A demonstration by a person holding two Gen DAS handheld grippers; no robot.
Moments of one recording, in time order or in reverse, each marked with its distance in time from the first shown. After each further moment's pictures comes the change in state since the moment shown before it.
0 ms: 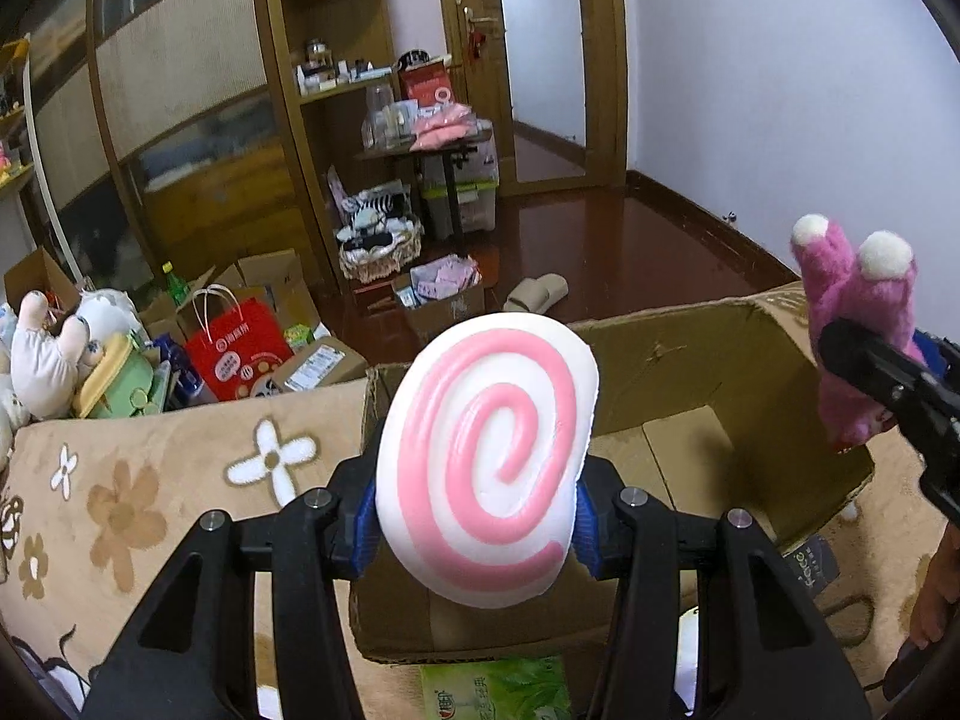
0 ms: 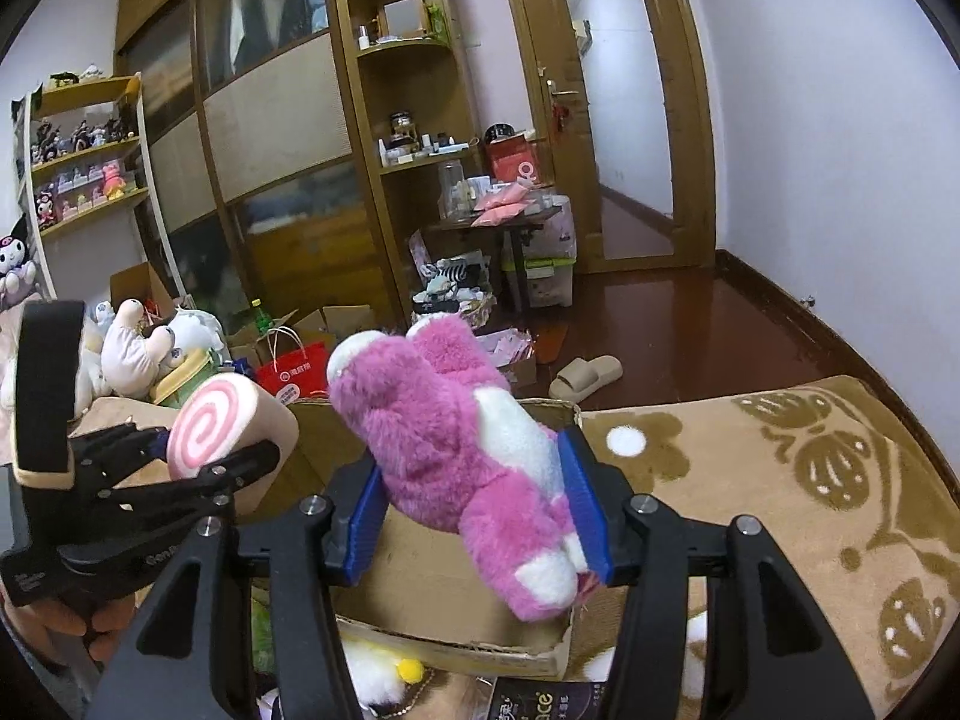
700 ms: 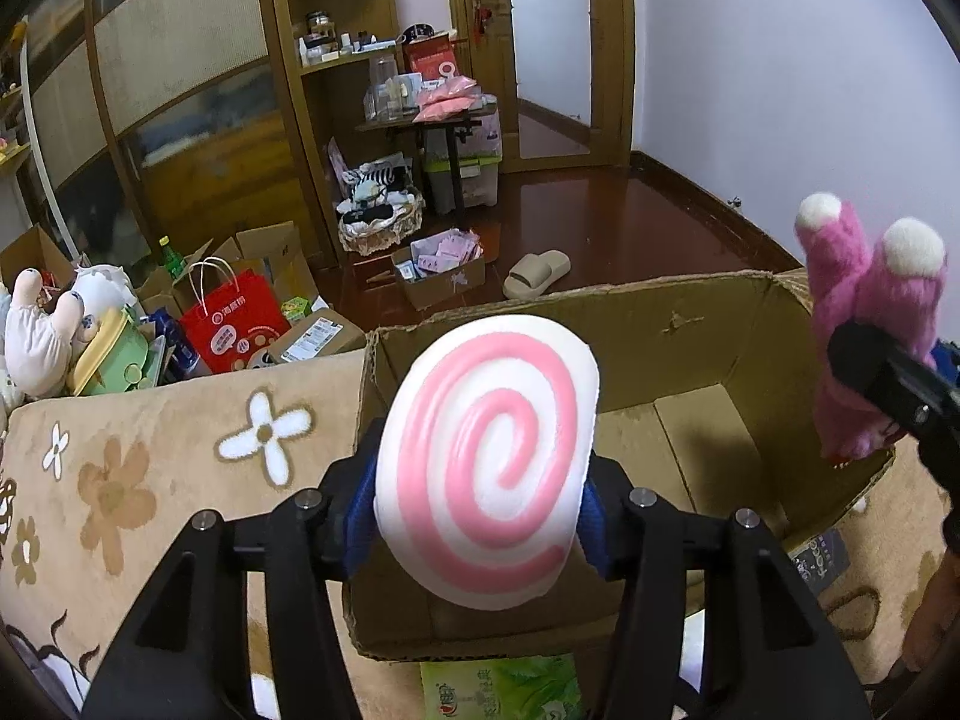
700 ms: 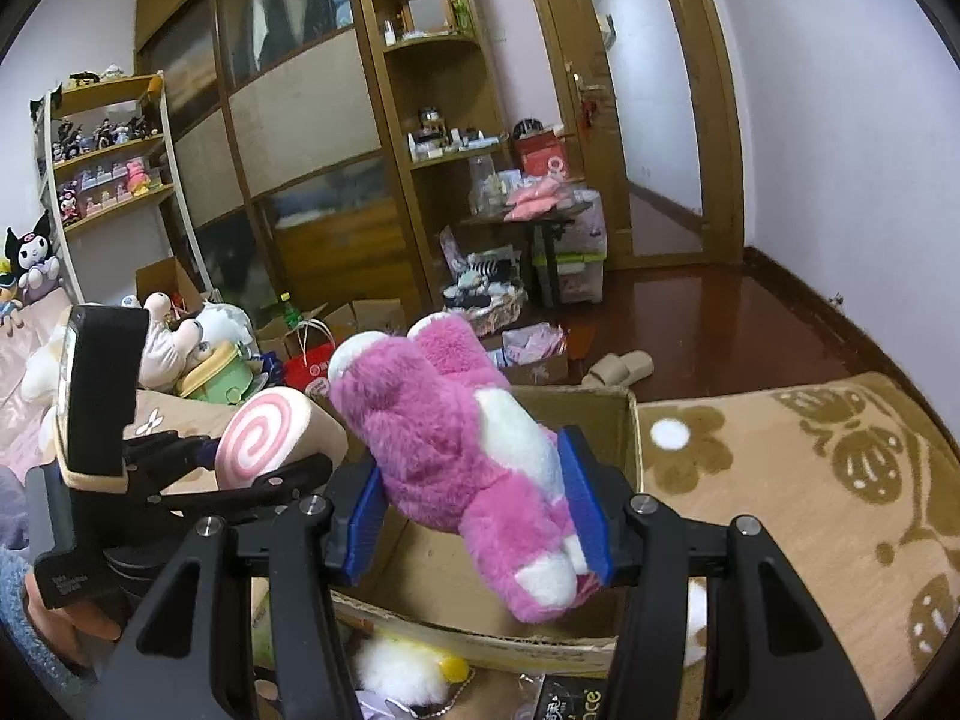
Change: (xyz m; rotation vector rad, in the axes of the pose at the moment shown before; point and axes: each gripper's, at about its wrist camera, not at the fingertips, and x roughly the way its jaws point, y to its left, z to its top) left arm 0.014 0.006 -0.007 -0.020 0.054 0.001; right arm 0.008 0.015 -0.007 0.000 0.023 0.073
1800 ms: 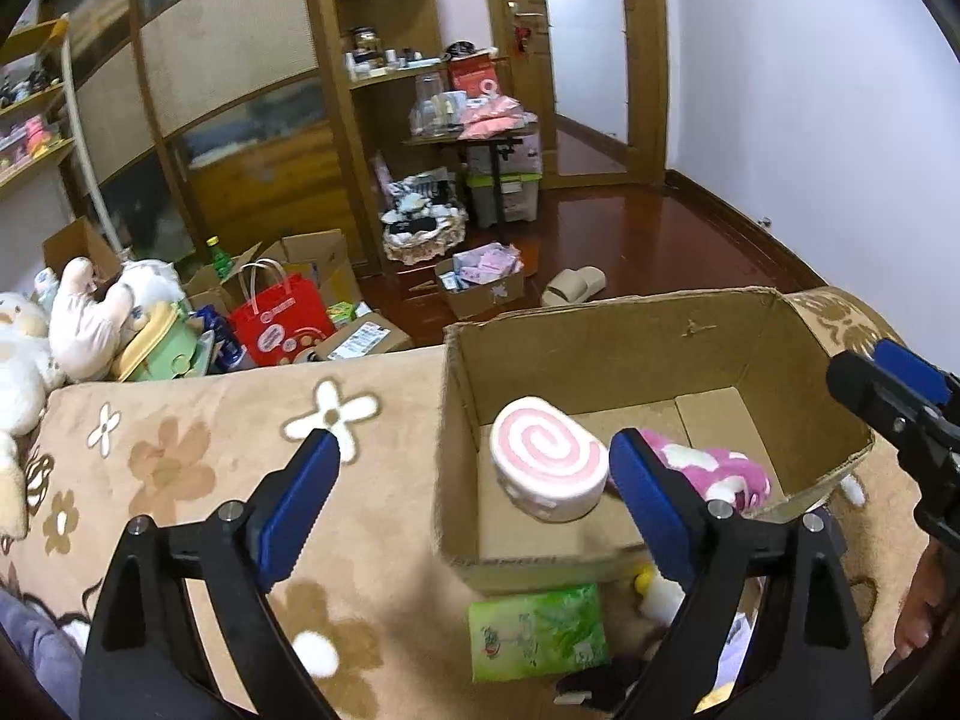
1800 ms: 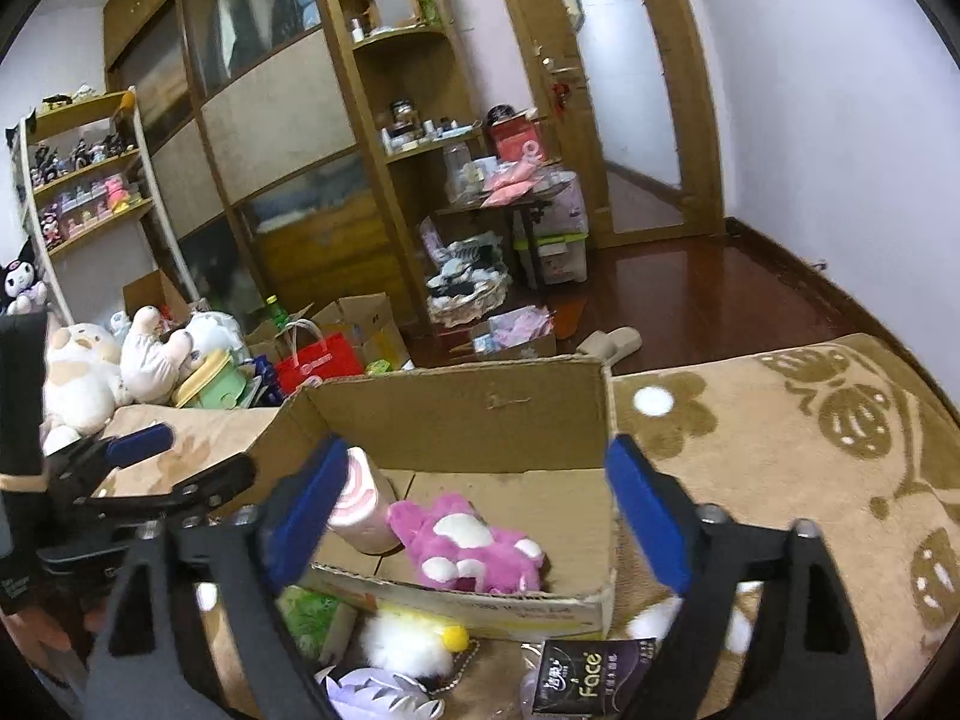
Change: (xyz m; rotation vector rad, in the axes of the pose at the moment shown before) left arm -0.054 0.015 -0.009 -0.048 -0.038 0.091; right arm -0.019 -0.002 -0.006 0.071 0.010 -0.042
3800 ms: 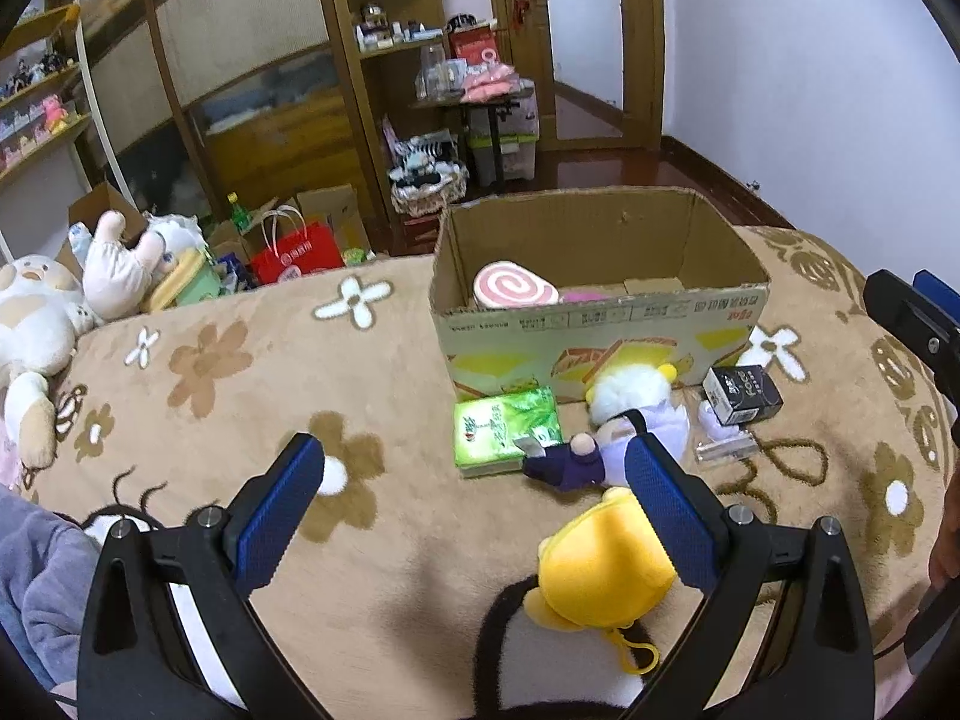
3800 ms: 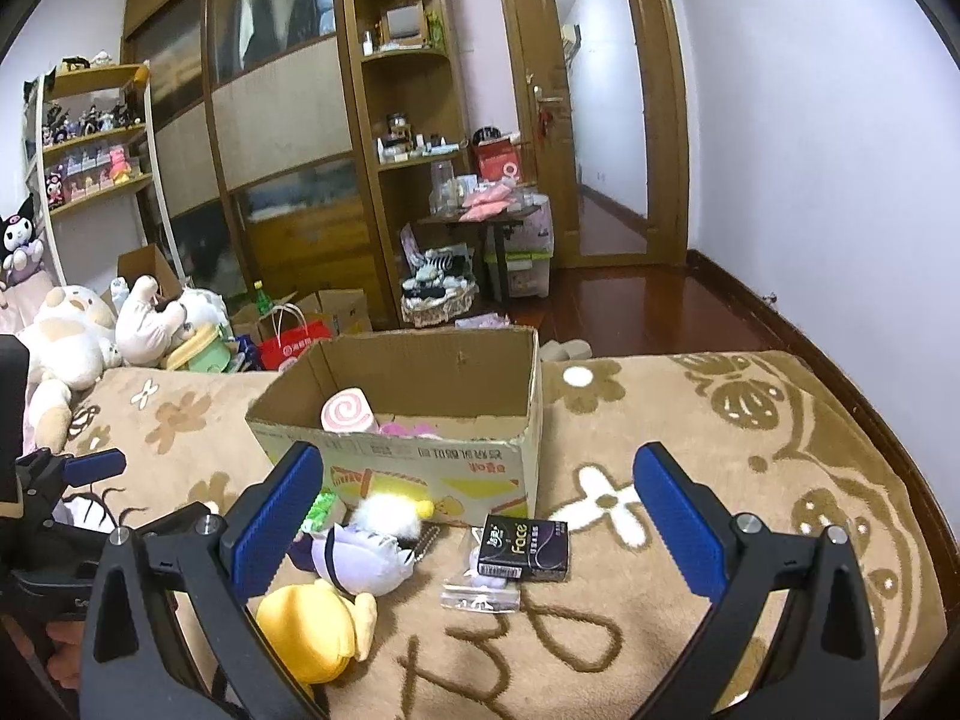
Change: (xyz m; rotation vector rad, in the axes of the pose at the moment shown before) left arm -0.097 -0.011 -0.082 0.005 0.099 0.001; right arm -0.116 0.003 -0.032 -0.089 -0.008 -0.079
